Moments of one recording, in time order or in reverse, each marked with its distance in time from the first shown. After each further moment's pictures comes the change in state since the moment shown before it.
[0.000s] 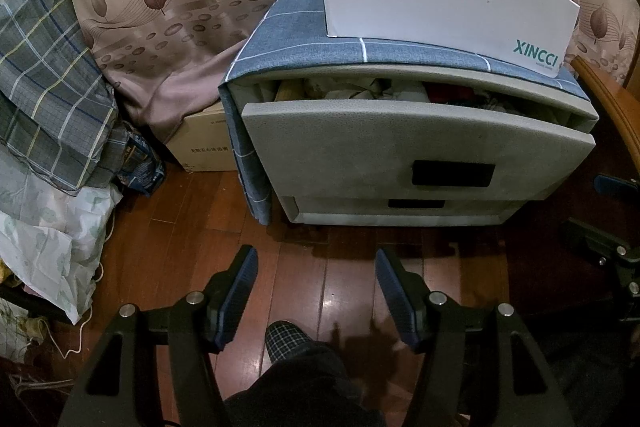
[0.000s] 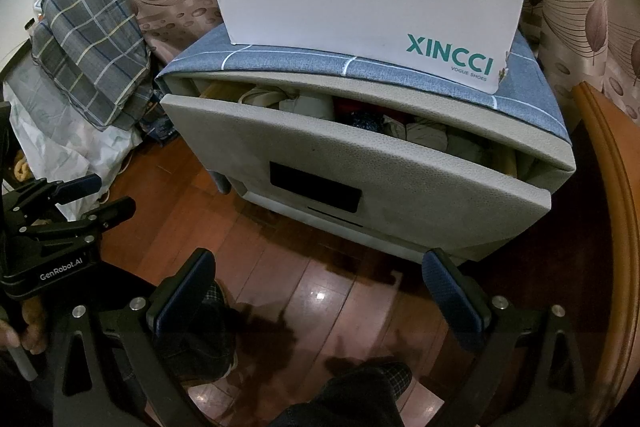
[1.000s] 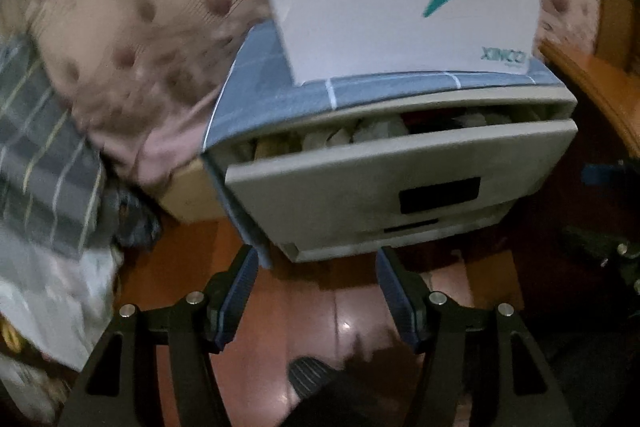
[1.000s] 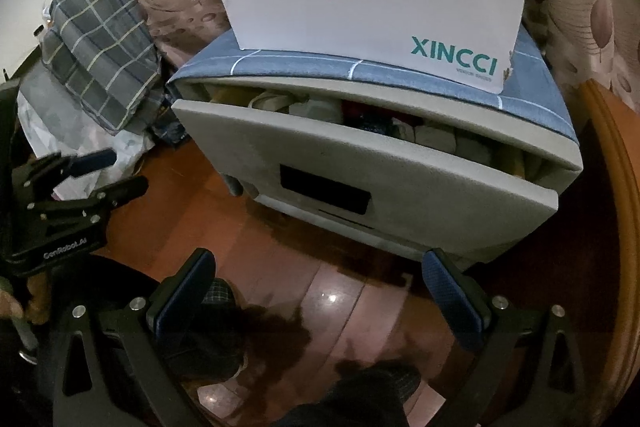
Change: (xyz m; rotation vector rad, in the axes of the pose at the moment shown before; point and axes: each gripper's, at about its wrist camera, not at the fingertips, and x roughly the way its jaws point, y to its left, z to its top) left arm -0.007 -0.016 0.027 0.213 -0.113 -0.024; right arm -0.003 -0.005 0.000 0.003 -0.018 0.042
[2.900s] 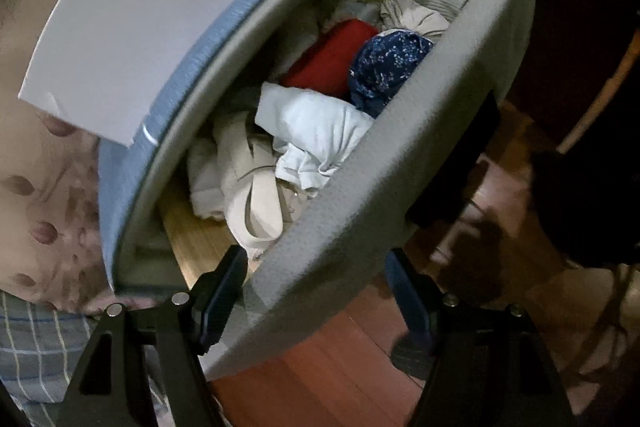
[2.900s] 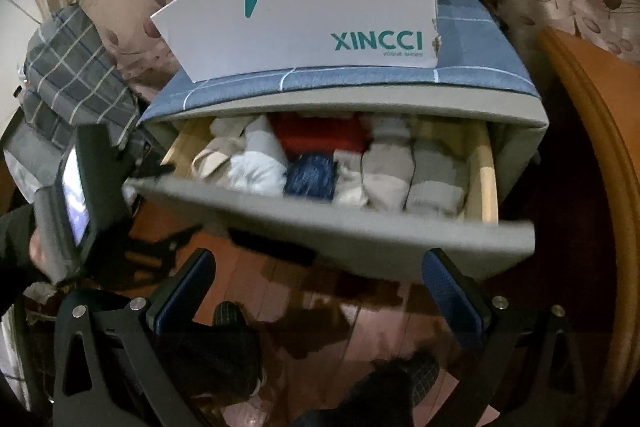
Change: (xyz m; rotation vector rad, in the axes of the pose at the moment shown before) left arm 0.082 -0.061 -0.009 0.699 0.124 -0.066; right arm -0.006 -0.042 -0.003 0.204 -0.019 0.028
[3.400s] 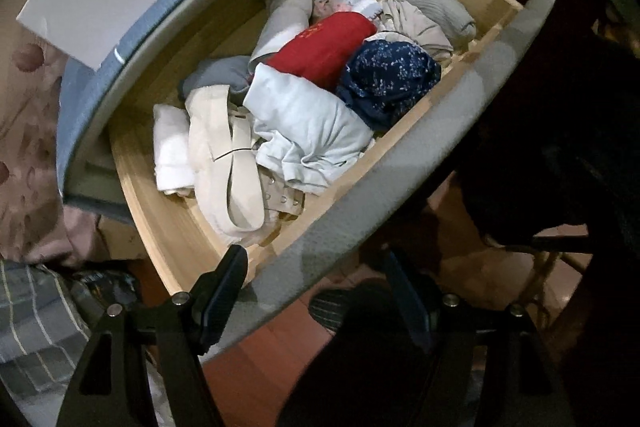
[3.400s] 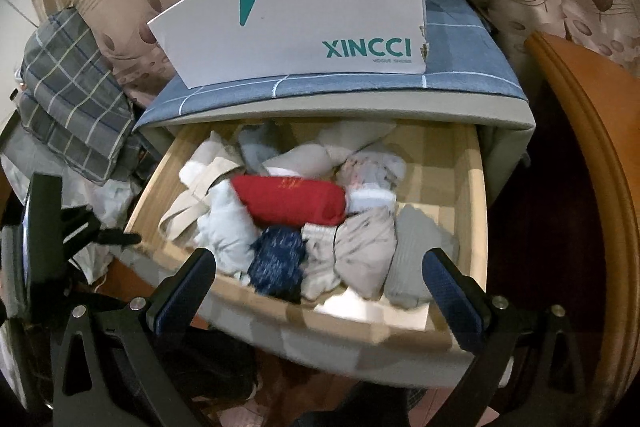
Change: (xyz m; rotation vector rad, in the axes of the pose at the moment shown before) left arm -0.039 -0.001 -0.027 -0.113 0.112 -0.239; right arm -0.001 -0.003 0.003 0.004 -0.004 -0.026
